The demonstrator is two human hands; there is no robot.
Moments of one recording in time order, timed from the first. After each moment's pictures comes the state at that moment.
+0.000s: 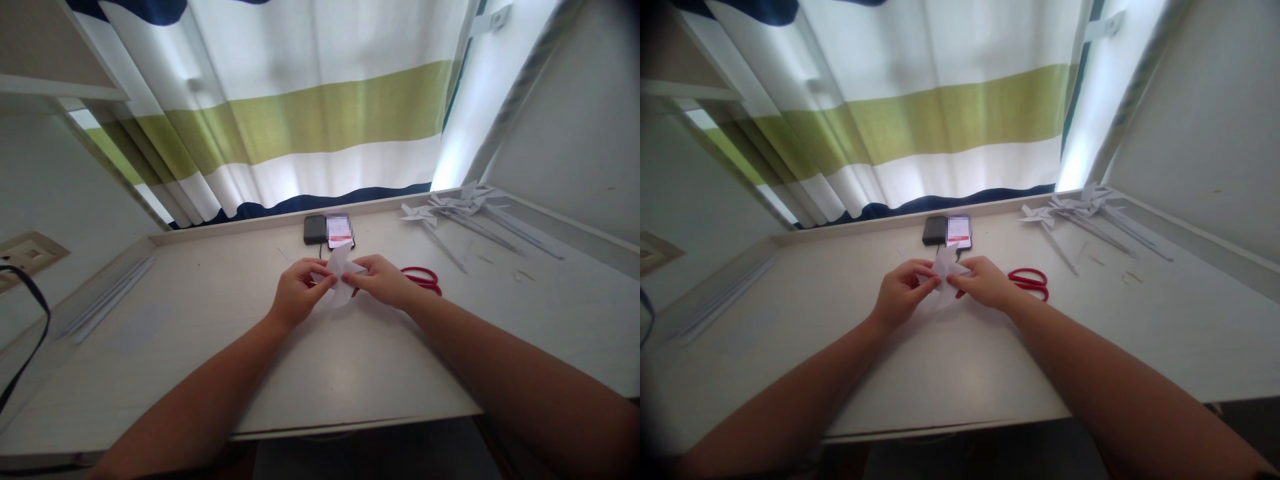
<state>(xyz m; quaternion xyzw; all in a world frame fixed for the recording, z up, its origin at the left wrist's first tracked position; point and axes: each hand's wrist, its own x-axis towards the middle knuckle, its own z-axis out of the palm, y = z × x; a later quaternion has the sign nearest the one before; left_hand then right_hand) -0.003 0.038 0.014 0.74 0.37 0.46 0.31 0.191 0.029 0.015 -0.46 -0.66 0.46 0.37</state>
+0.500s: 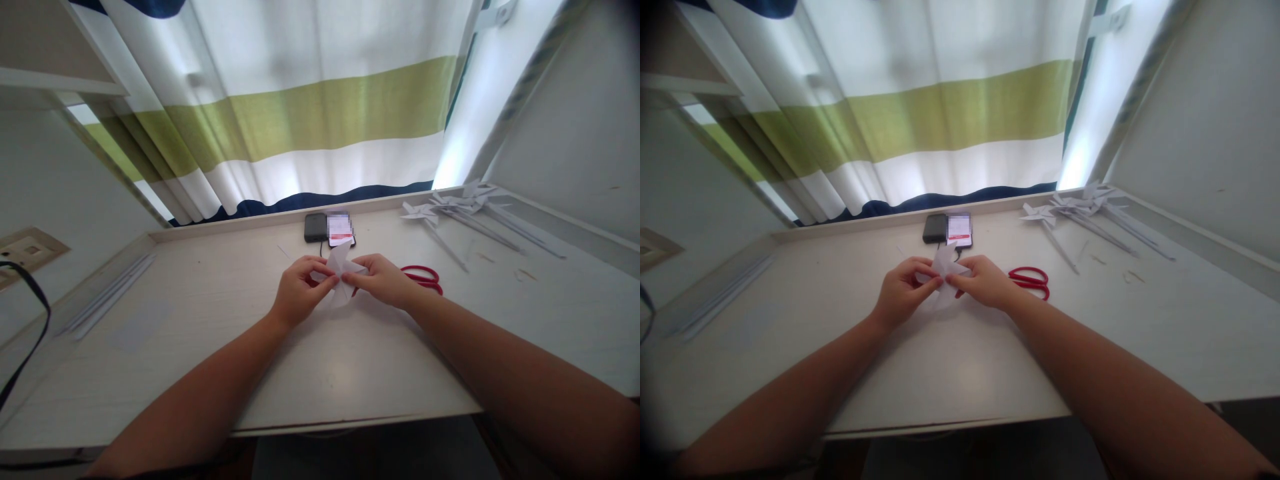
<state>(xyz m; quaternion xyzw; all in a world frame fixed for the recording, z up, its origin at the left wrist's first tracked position) -0.002 0.037 0.013 0.75 0.36 0.46 0.30 0.190 0.027 0.017 -0.44 -0.67 0.47 0.37</state>
